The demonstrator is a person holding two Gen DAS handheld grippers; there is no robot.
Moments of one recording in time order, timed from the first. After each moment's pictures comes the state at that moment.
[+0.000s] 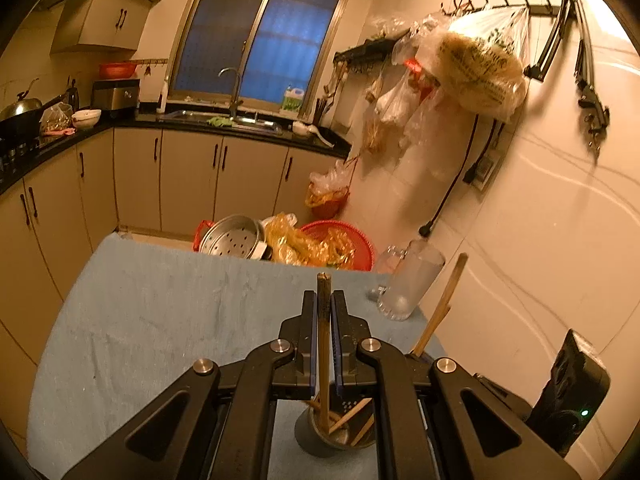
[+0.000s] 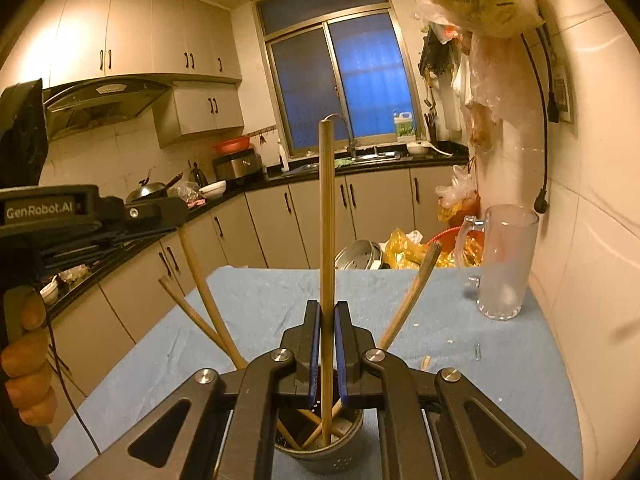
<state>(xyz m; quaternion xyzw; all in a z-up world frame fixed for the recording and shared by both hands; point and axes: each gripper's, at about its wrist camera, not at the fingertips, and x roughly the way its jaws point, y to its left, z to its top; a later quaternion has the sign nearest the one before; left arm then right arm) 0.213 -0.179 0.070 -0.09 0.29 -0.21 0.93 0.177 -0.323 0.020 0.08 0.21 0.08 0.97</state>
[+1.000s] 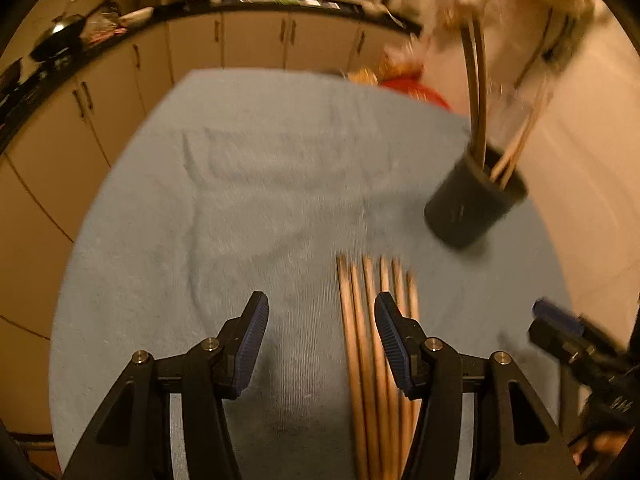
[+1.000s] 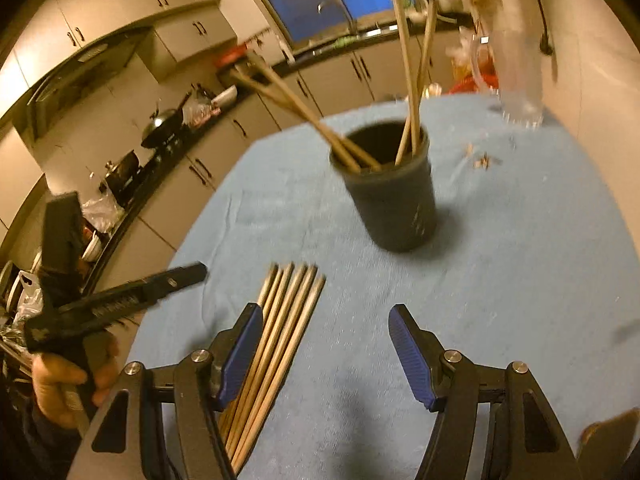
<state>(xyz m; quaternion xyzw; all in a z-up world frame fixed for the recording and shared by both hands) 0.133 -0.086 -0.070 -0.02 0.49 -0.13 0.86 0.086 -0.290 -0.052 0.17 0.42 0.14 0.88</state>
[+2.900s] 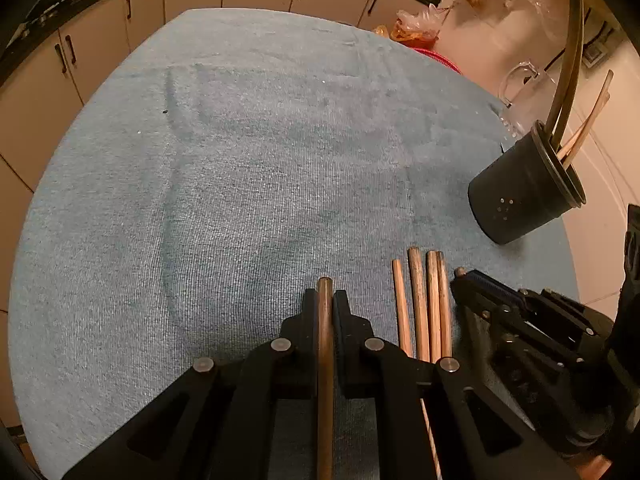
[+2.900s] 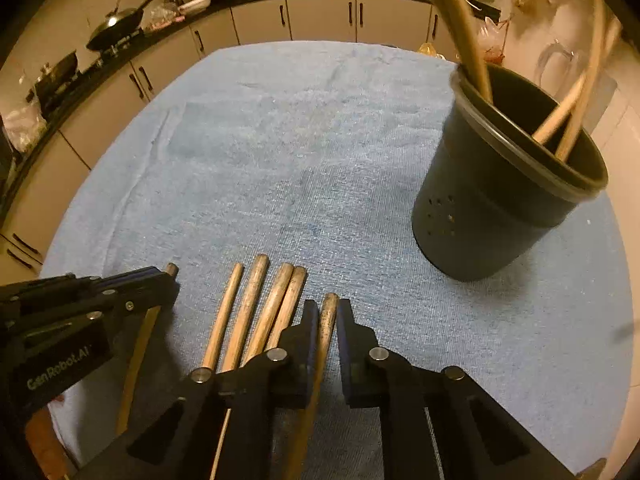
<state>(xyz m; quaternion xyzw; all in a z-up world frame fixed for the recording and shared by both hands) 0.185 -0.073 -0.119 -0.06 0.55 -0.14 0.82 0.183 -0.190 -0.107 0.01 0.52 0.06 0.85</state>
